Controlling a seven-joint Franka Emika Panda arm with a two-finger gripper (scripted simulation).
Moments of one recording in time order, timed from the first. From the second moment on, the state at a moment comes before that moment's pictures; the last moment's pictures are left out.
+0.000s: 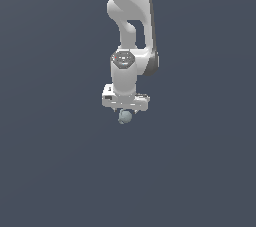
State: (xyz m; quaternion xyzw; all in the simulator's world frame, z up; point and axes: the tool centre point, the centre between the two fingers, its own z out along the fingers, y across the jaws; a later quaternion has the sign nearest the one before) arm -0.039 -0.013 0.089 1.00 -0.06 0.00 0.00
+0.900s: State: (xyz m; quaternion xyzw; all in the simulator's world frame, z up) arm -0.040 -0.013 0.040 1.00 -0.07 0.00 0.00
